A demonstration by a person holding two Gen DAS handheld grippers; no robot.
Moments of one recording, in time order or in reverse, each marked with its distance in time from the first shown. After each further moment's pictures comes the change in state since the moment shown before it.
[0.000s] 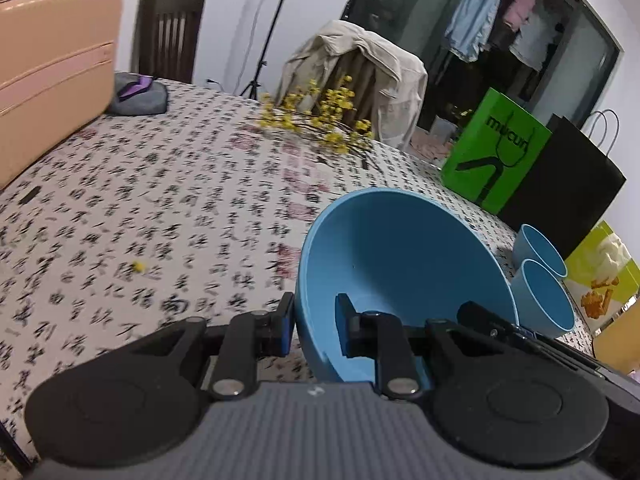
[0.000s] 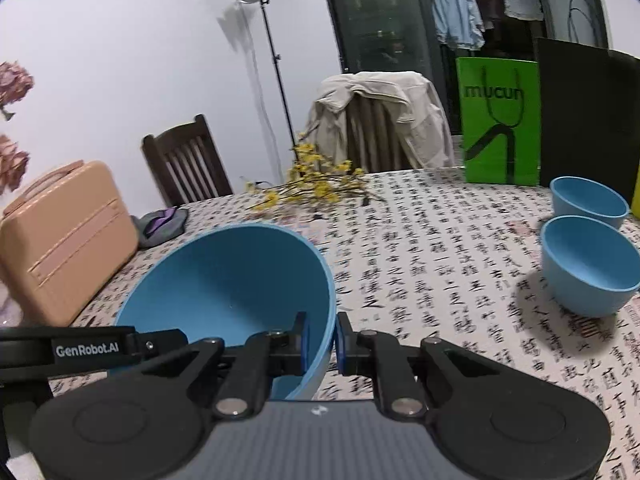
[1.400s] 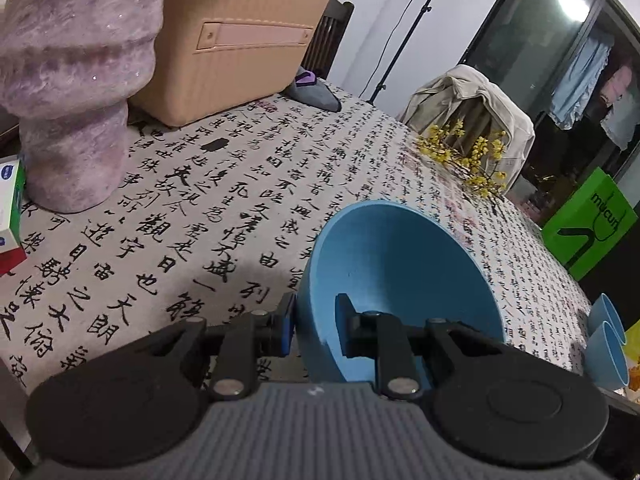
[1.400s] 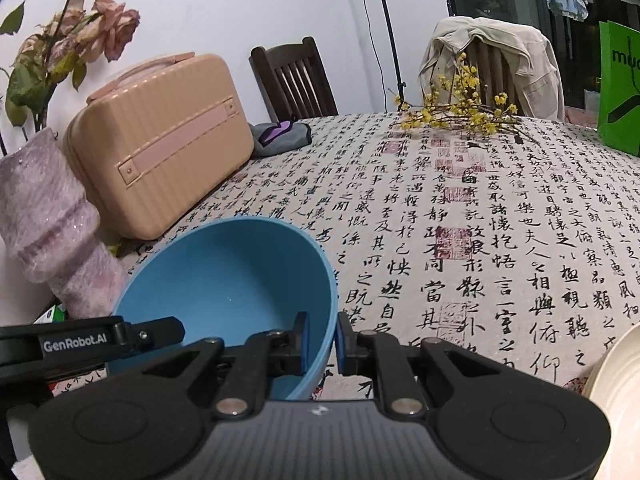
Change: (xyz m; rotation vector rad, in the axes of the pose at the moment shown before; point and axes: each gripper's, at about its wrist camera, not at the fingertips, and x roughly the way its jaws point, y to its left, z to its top) left arm -0.047 0.153 -0.033 -0.256 -0.064 0.187; right arm 0.054 0.137 -0.051 -0.126 0.193 0.223
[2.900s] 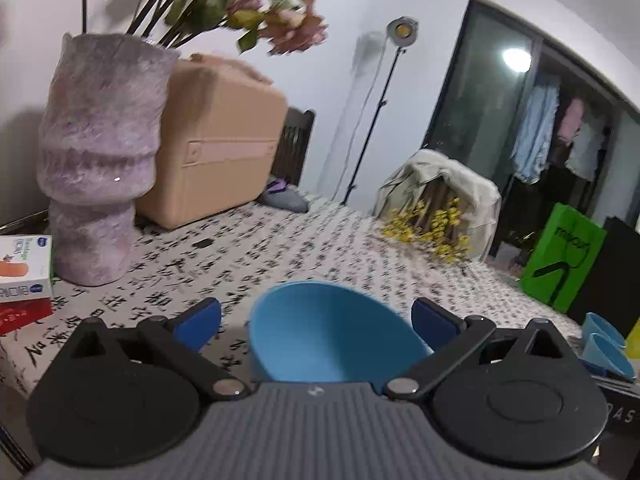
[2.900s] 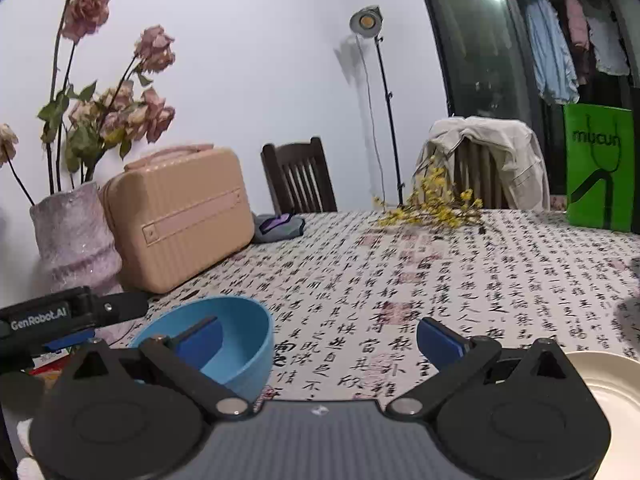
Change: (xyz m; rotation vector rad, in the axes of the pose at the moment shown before) left arm -0.069 -0.026 -0.050 0.122 -0.375 -0.050; right arm -0.088 -0.046 -0.039 -0.082 -0.336 0.011
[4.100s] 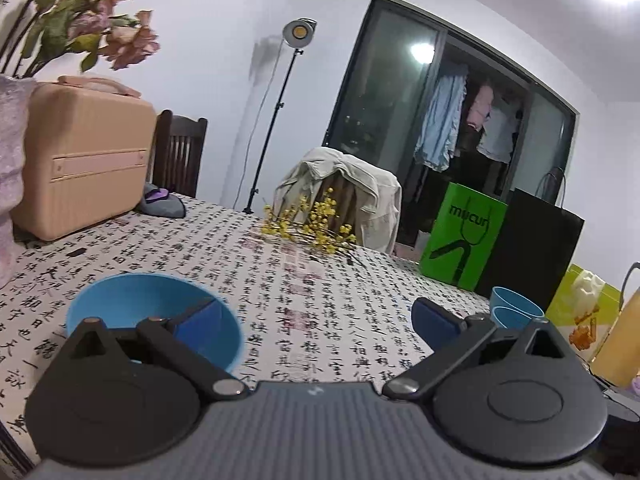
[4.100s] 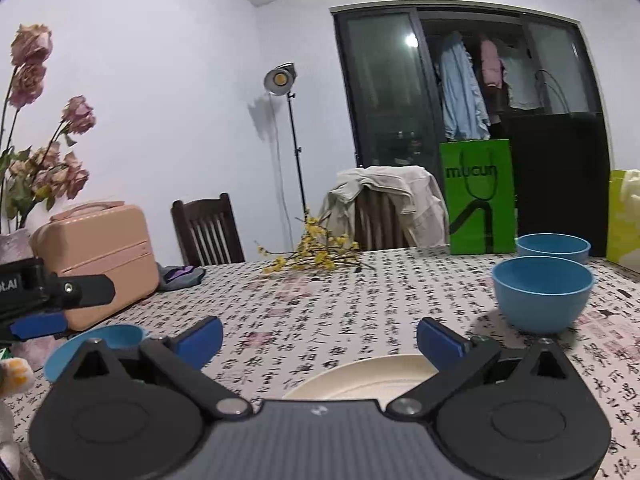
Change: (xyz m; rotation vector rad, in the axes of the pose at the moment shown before) left arm -0.013 -0.101 -0.028 0.113 -0.010 -0.252; right arm -0.087 -0.086 -0.030 0.050 -0.178 -0.247
